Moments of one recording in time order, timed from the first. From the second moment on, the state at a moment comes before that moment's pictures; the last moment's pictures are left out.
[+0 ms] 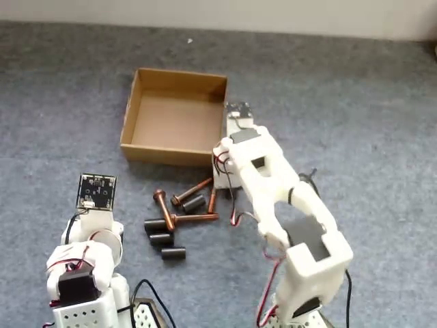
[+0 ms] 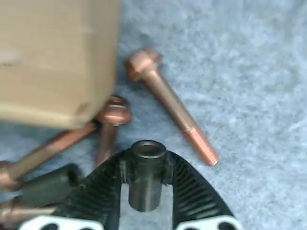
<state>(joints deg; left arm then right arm) -18.9 -103.7 86.4 77.9 -11.4 -28.7 9.7 13.8 63.4 -13.1</state>
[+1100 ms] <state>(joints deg) 2.2 -53.9 44.5 77.8 -7.9 -7.6 -47.0 58.3 45.1 -13.3</state>
